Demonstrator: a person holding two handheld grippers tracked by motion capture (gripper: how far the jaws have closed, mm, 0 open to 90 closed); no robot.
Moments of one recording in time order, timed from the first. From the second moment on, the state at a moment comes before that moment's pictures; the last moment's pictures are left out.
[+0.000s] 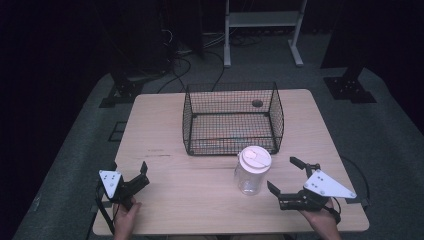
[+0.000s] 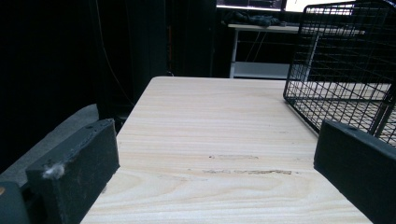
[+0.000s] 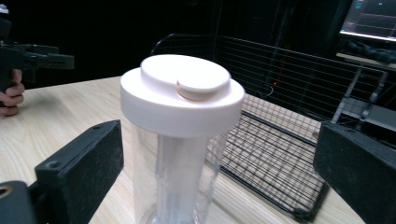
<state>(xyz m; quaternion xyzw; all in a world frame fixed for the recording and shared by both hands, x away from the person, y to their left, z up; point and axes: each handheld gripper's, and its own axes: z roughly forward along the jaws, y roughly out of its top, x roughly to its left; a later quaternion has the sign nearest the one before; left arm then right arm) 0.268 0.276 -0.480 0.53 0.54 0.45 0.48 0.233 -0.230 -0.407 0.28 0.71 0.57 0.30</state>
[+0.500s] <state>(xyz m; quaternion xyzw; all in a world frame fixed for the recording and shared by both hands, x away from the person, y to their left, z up) 0.268 0.276 -0.480 0.53 0.54 0.45 0.49 0.250 -0.204 -0.410 0.26 0.73 0.57 0.29</state>
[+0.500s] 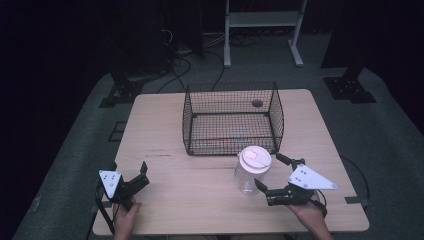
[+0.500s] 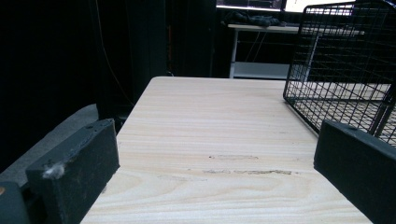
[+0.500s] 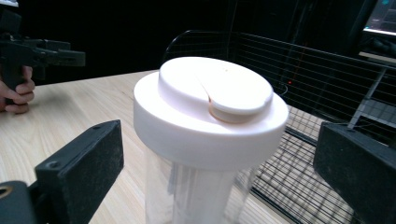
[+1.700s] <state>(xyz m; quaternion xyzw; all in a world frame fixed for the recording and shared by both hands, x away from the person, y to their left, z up) 0.268 0.276 -0.480 0.53 0.54 0.45 0.48 0.273 -0.174 -0.417 0.25 0.72 0.57 0.30</state>
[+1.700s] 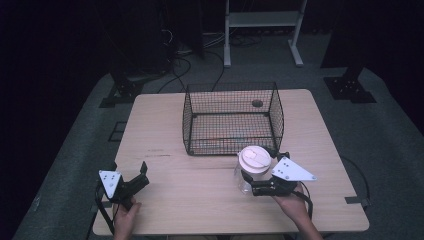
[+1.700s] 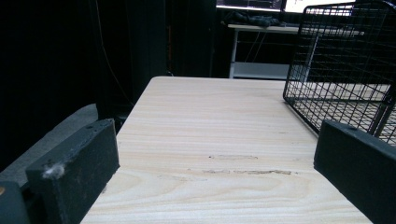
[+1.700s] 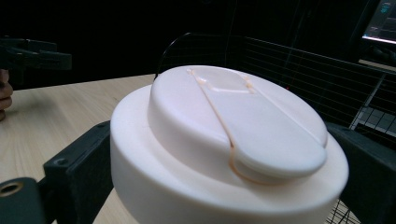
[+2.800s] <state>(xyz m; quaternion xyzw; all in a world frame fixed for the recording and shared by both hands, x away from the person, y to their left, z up) 0.268 0.277 -0.480 0.53 0.54 0.44 0.49 0.289 -0.172 -0.355 0.25 0.72 0.57 0.31</state>
